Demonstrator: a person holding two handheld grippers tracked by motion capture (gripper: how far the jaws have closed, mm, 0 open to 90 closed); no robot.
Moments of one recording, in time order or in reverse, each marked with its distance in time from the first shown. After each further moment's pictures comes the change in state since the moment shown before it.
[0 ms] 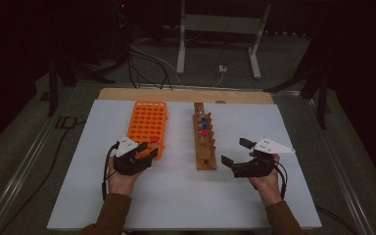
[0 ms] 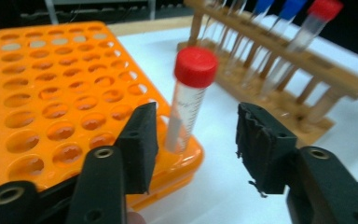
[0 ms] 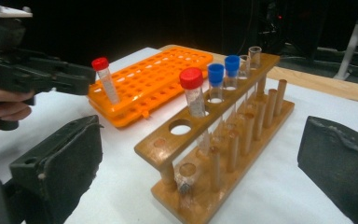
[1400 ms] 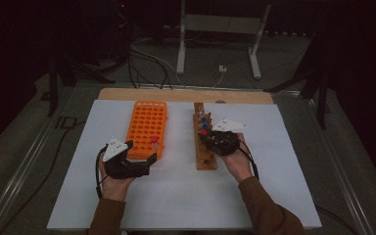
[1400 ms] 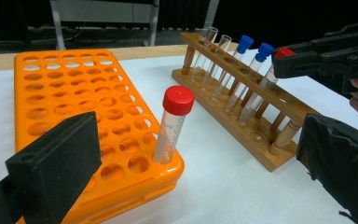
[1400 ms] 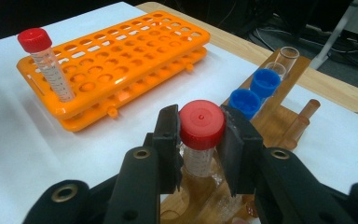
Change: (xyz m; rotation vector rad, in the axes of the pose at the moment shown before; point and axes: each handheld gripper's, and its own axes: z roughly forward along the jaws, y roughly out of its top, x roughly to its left) left arm -0.009 0.011 -0.029 -0.073 0.013 -0.049; right arm 0.014 0.031 0.100 0.201 -0.103 -0.138
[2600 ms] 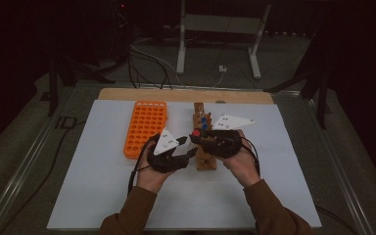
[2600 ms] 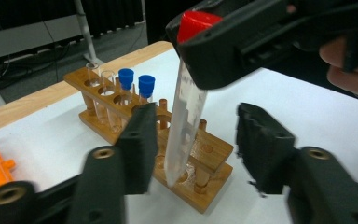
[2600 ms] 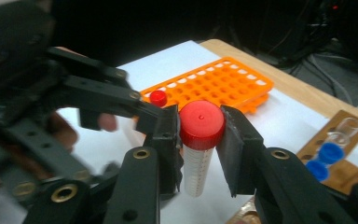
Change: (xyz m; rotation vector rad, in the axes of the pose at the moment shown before) left arm -0.085 0.043 0.059 0.050 -0.205 0.275; right arm 0.034 0.049 -0.052 -0.067 0.212 -0.034
